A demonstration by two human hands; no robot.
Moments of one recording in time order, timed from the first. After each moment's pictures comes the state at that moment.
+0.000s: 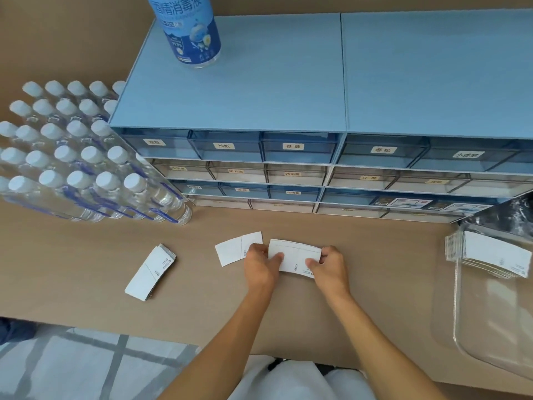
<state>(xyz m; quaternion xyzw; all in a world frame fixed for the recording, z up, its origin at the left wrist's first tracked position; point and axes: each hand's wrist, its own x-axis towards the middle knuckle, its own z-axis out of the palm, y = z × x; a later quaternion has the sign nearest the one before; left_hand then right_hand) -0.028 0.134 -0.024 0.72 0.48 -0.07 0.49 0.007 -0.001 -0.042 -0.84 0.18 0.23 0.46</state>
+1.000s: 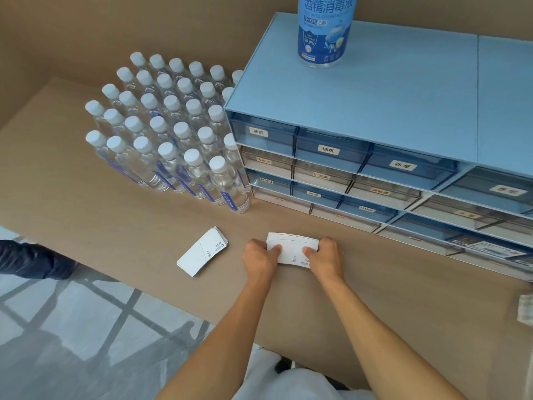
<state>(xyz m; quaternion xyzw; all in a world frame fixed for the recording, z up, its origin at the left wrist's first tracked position) -0.055 0.241 -0.014 0.64 0.59 -0.02 0.49 0.017 0.127 -0.039 -0.89 0.06 0.28 0.35</state>
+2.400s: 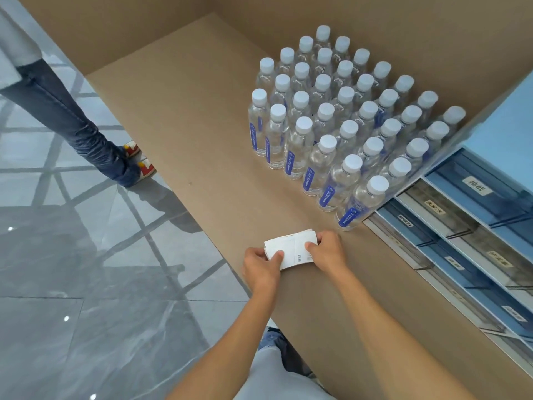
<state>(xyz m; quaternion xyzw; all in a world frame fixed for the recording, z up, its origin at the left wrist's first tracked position) -0.185 0.356 -0.016 0.41 0.73 0.17 0.52 -0.045 0.328 -0.021 -0.87 -0.23 0.36 0.24</state>
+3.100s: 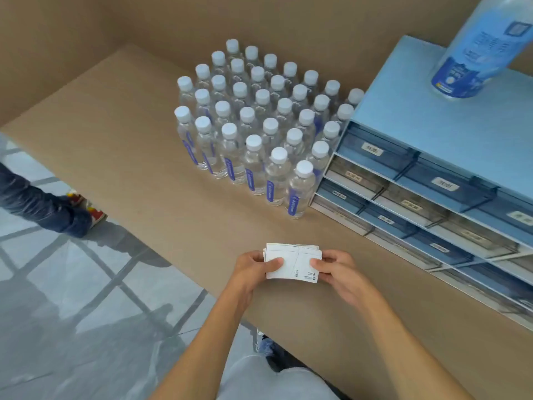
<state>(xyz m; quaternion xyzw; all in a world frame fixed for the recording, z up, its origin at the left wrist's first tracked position) -0.164 0.342 -0.003 0.46 0.51 -0.01 0.72 -0.014 0.191 0.001 -0.68 0.01 0.51 0.53</state>
